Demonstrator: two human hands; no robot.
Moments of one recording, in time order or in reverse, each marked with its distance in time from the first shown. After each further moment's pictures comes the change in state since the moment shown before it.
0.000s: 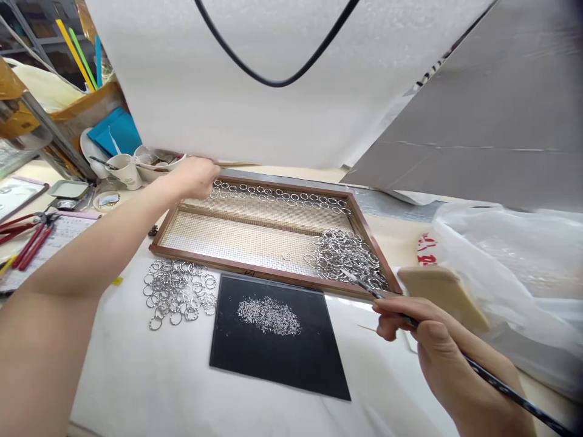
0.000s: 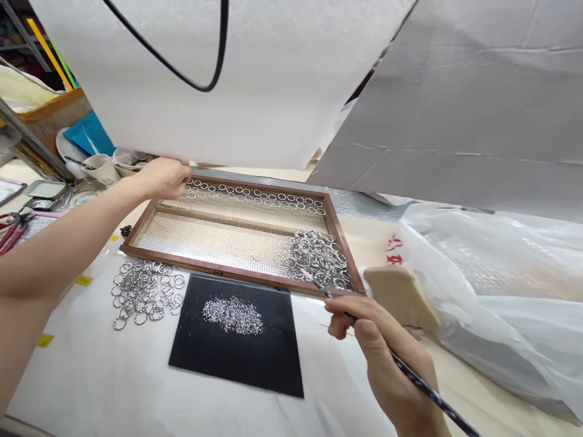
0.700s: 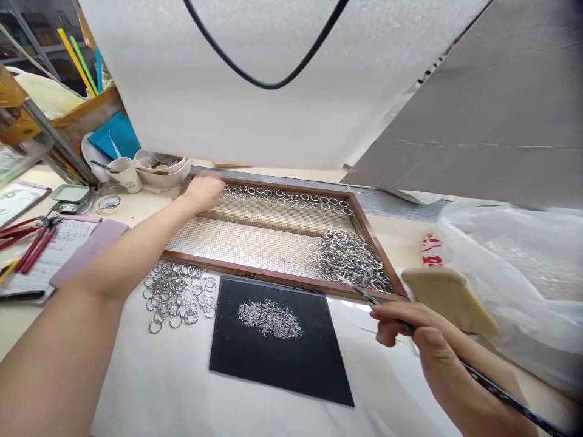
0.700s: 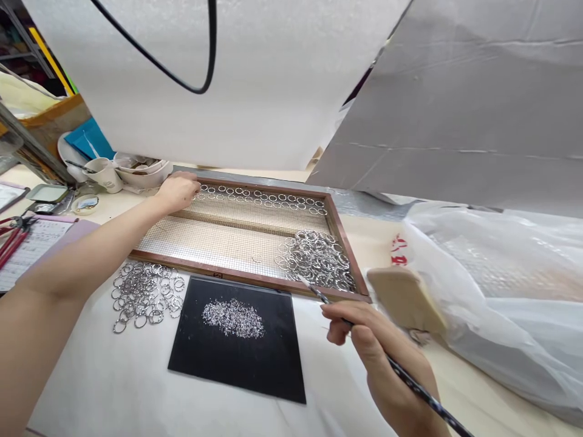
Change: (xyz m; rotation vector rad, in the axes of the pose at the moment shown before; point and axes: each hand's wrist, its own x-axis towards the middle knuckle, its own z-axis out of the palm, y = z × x) left_hand 0.019 0.019 0.046 0.011 0.048 -0.046; right_hand 0.001 -0.014 -0.002 -0.035 -0.094 -0.047
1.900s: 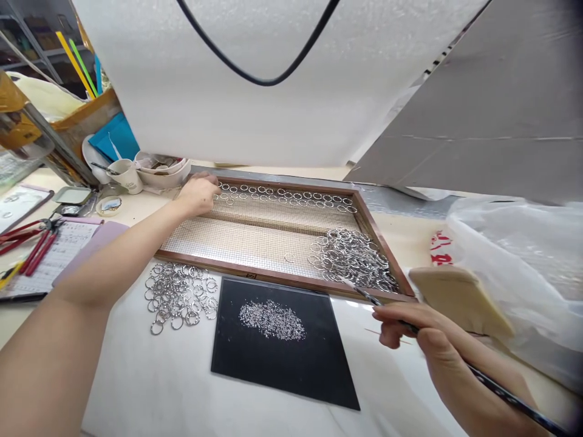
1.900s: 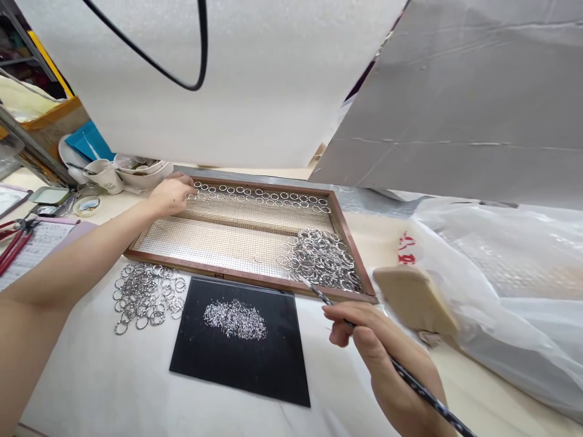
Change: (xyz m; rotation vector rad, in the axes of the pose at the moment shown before) left_hand -0.019 -0.006 -0.004 -0.102 -0.010 -0.013; right_hand -0.004 0.009 -0.002 -0.015 -0.010 -0.003
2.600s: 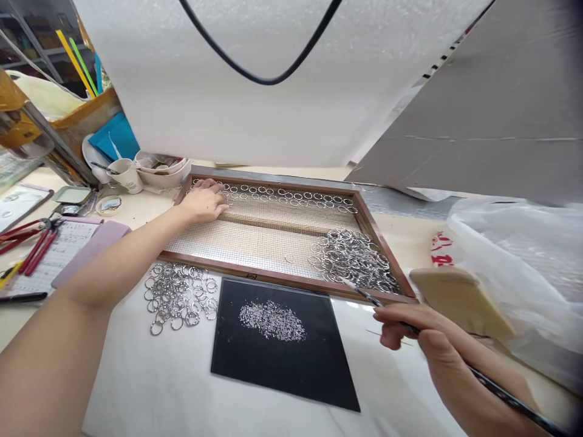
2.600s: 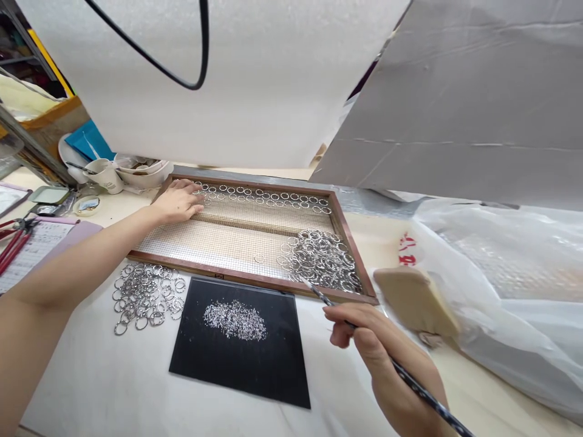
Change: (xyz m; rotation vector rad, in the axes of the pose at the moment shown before) left_hand -0.005 0.010 0.012 -0.110 -0.066 0.024; right_hand 0.002 -0.001 -0.001 -0.015 -0.028 0.014
